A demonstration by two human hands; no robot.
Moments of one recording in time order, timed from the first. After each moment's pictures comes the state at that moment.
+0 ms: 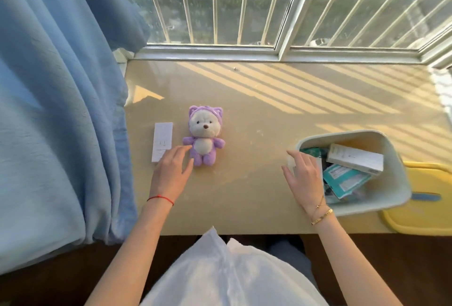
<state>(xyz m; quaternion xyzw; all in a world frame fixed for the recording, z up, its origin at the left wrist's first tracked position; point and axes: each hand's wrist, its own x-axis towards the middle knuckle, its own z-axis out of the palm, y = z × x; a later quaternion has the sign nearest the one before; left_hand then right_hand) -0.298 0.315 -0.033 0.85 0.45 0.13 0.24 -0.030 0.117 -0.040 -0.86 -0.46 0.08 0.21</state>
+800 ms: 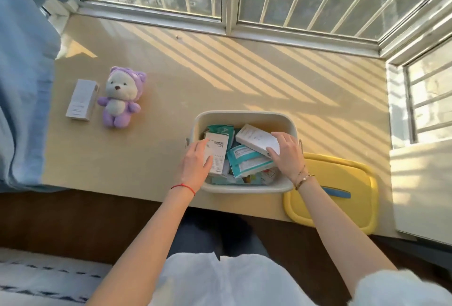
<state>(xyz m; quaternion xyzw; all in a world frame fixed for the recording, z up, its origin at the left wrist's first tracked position) 0.015 0.046 -0.071 0.78 0.53 0.09 0.33 0.272 -0.041 -0.084 -0.81 -0.53 0.18 0.13</state>
